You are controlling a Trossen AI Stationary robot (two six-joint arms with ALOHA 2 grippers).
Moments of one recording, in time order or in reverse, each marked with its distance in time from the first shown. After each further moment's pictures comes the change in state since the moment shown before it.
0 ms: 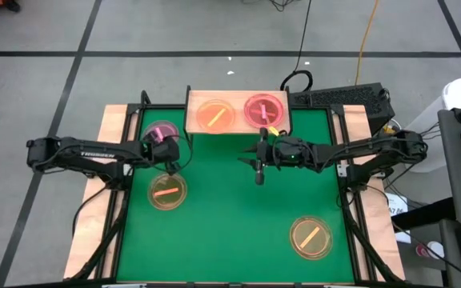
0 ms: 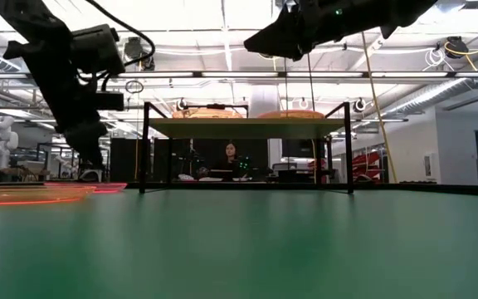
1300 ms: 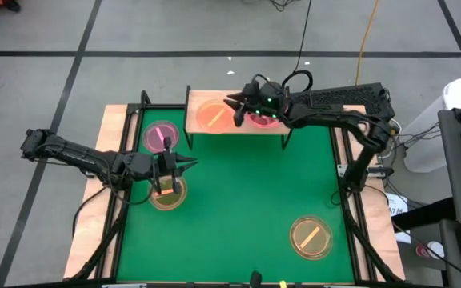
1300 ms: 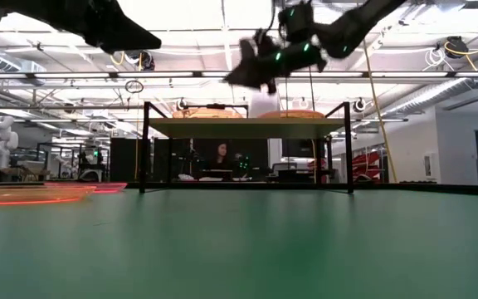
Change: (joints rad) left arm -0.409 -0.229 0.000 0.718 0.025 0.402; right arm -0.461 0.337 0.382 0.012 -0.241 0.241
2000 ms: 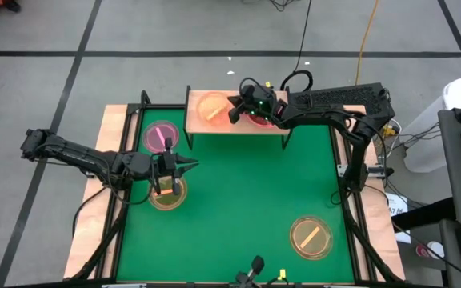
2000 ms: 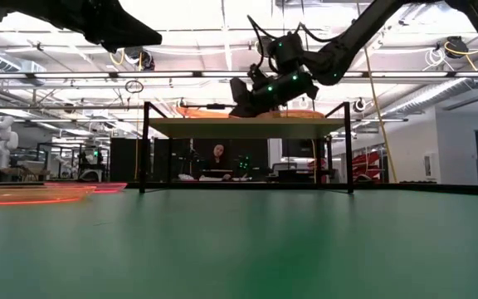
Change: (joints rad) left arm 0.000 0.000 0.000 0.019 0.041 0.010; right arm -0.039 0.163 0.001 0.073 0.178 0.069
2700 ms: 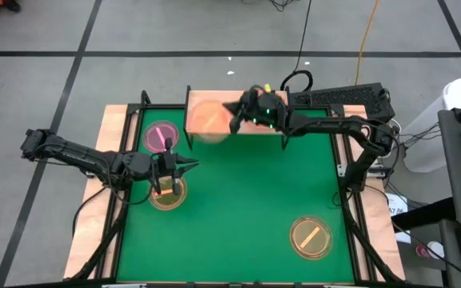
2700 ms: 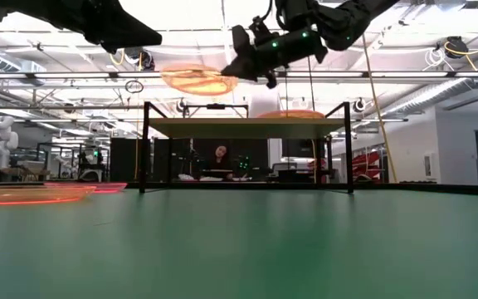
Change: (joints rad) left arm 0.000 0.000 0.000 -0.001 0.000 -0.018; right arm 0.136 -0.184 -0.016 -0.066 0.009 -0.010
